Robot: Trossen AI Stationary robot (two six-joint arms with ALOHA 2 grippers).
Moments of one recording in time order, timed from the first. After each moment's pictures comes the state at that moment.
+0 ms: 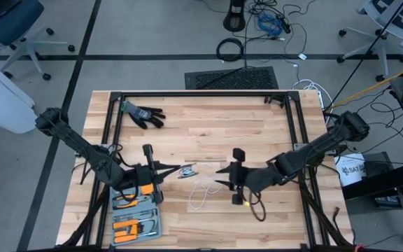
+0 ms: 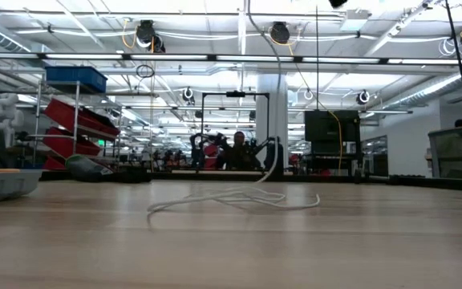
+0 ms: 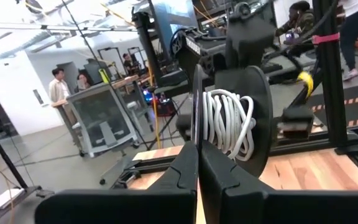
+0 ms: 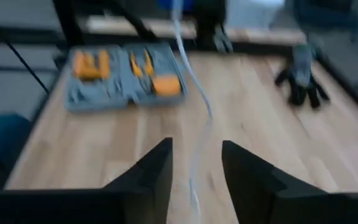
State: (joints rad) left arm -0.64 1.23 0.82 0.56 -0.84 0.40; right arm 0.49 1.42 1.06 -0.14 0.53 0.21
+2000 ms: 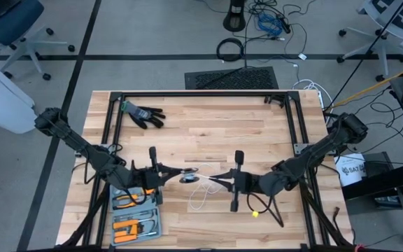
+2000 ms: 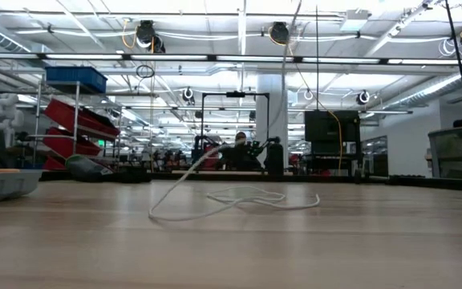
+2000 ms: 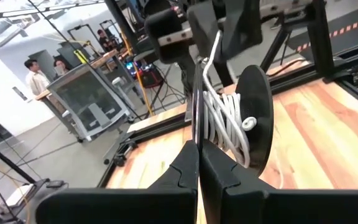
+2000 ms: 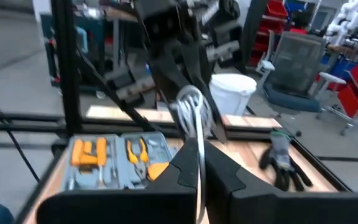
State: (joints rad) left arm -0.61 1.22 0.82 0.28 -0.77 0.37; right arm 0.57 1.46 1.06 0.30 0.71 -0.01
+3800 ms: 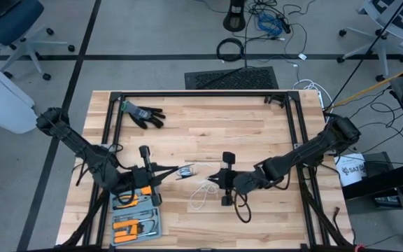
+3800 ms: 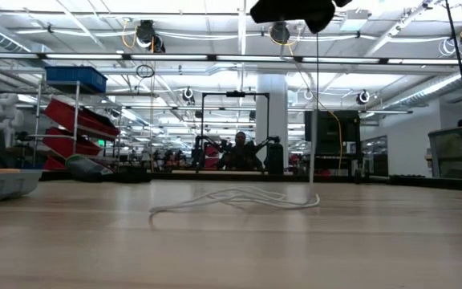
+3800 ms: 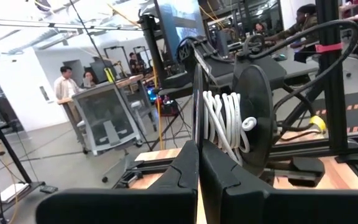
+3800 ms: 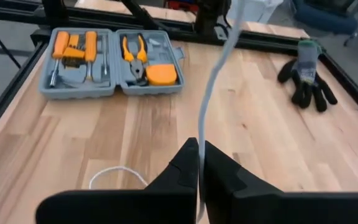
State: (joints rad) left arm -0.68 1.24 0.87 0.56 -0.91 0.41; right arm 0.45 1.56 1.06 -0.03 0.51 0.16
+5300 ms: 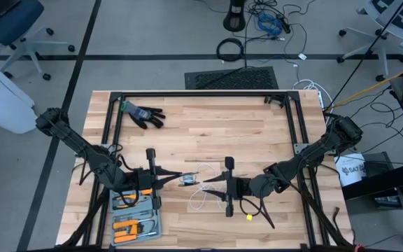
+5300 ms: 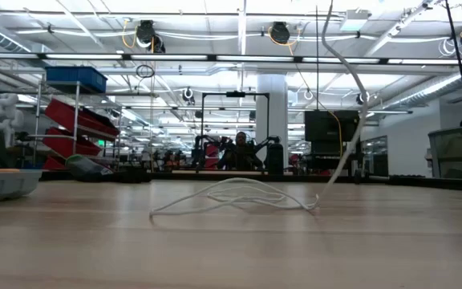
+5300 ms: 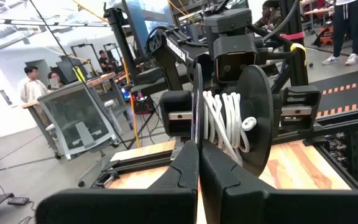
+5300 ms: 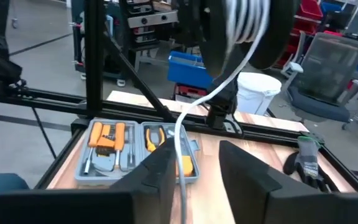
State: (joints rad) left arm -0.65 1.24 0.87 0.45 -0.76 0.35; right arm 0.53 1.55 1.06 0.34 0.58 -0.07
